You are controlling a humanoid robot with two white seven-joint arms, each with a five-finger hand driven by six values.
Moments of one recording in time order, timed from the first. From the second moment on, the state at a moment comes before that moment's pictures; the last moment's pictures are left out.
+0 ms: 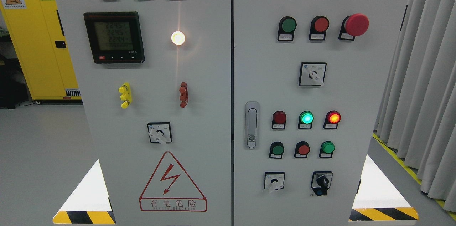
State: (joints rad) left arm 0.00 0.00 -0.14 0.00 0.14 -0.12 0.04; right arm 0.00 -0.08 -0.12 -0.14 0.20 0.12 0.18
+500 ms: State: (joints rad) left arm 0.00 0.00 -0.14 0.00 0.14 -0.12 0.04; right arm 0.00 -0.08 -0.12 -0.14 0.20 0.08 0.18
